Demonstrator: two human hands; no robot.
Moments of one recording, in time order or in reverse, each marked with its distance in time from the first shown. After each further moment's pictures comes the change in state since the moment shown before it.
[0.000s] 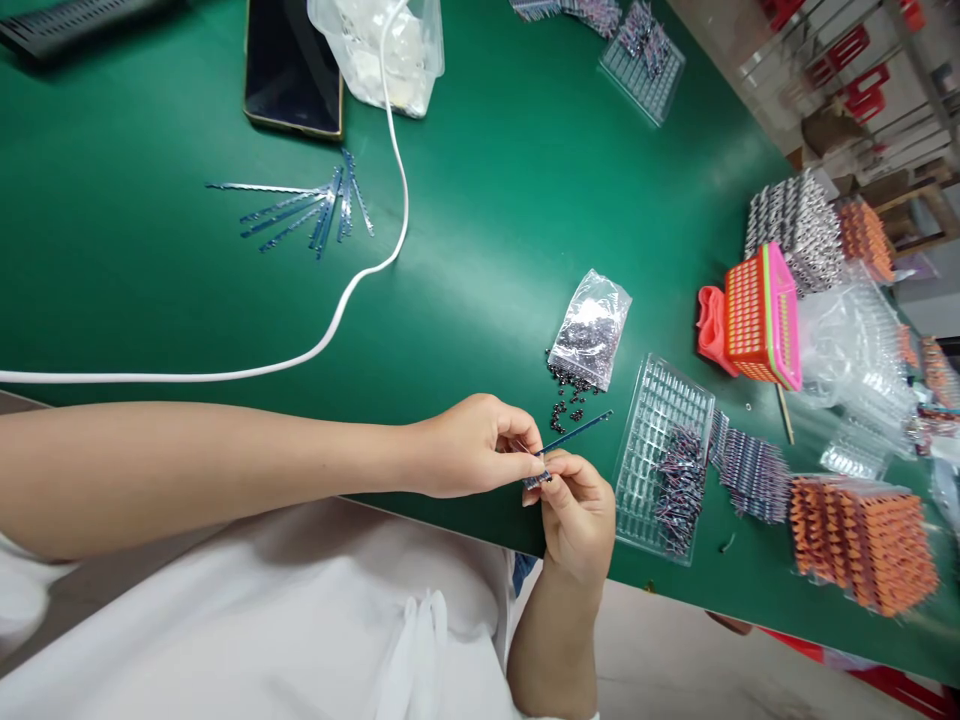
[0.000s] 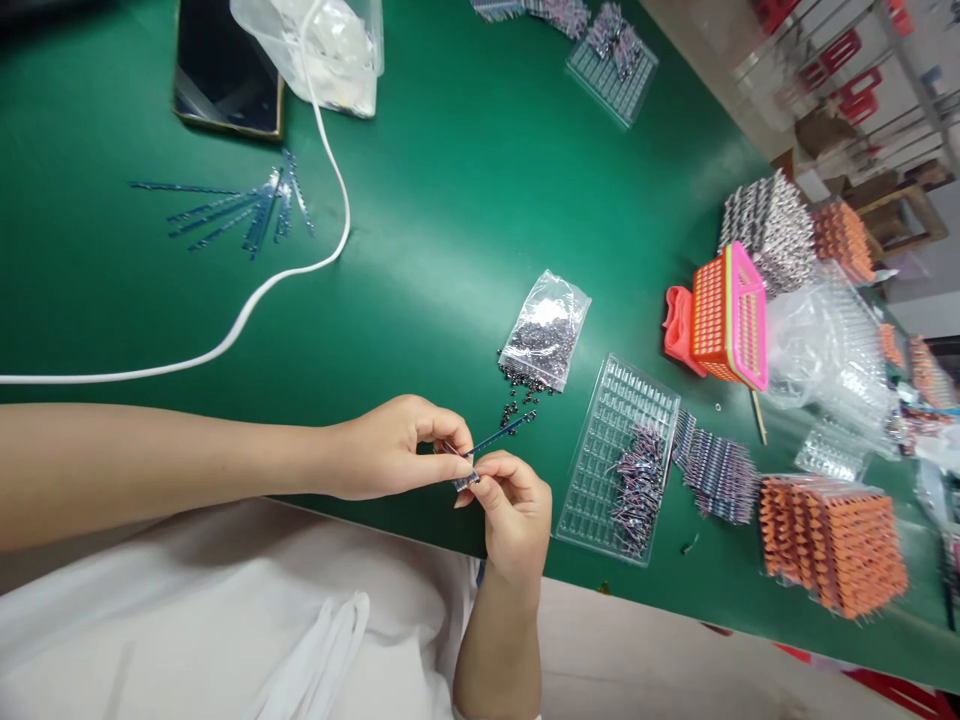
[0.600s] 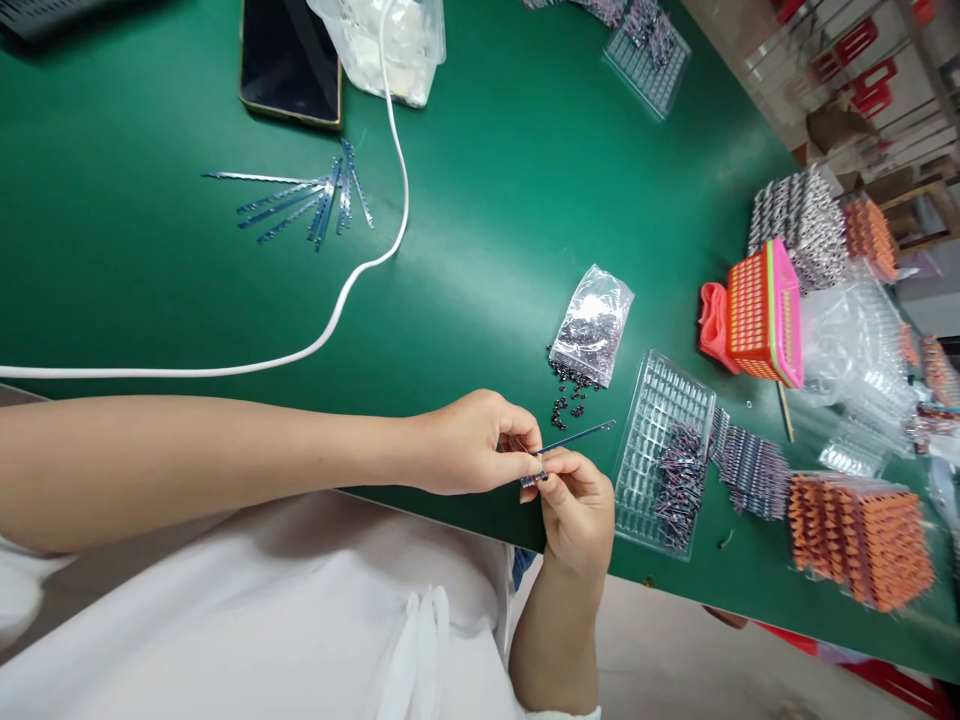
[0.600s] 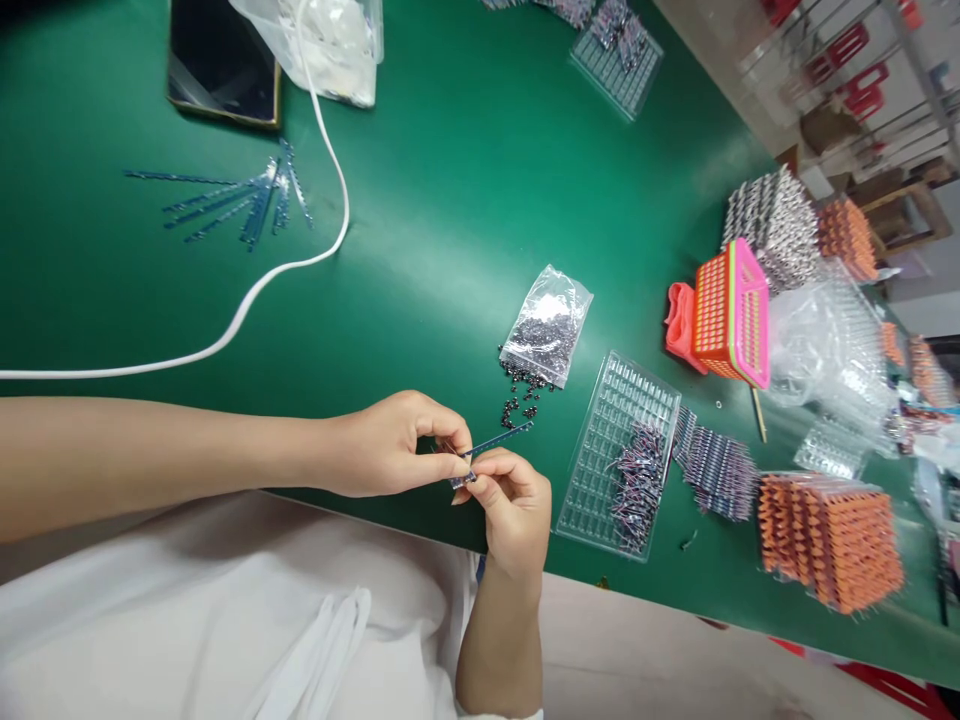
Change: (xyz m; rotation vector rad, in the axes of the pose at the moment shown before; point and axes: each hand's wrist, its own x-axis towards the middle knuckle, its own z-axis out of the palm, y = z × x) left_hand 0.000 -0.002 0.000 0.035 -0.029 0.062; right_hand -0.001 0.002 -0.004 -0.066 -0.032 0.032
